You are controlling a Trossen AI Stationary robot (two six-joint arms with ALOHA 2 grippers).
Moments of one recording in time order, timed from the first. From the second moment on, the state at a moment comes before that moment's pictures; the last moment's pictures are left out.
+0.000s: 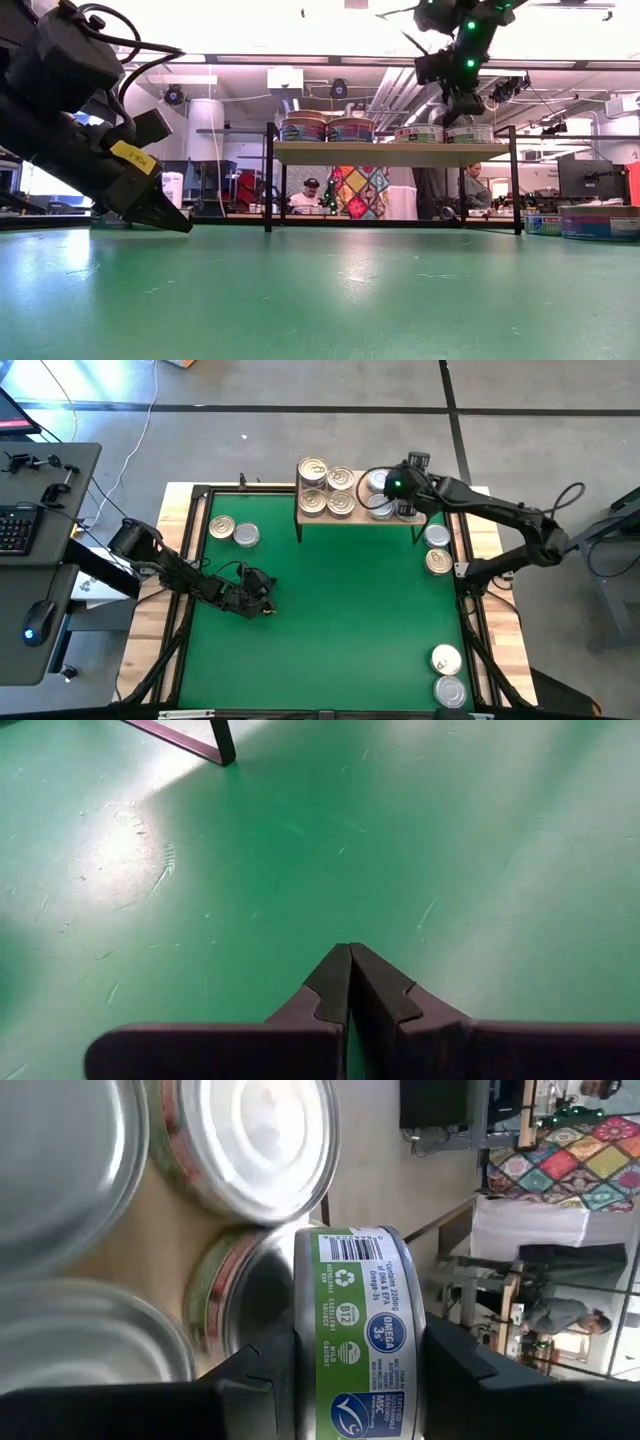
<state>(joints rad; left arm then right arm) -0.40 1.59 0.30 0.37 -0.83 -0.74 -0.53 1.35 1.16 -0.72 0.76 -0.74</state>
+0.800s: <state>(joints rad) -0.40 1.59 0.30 0.41 -0.83 -0.72 -0.58 1.34 1.17 -0.75 0.59 -0.72</state>
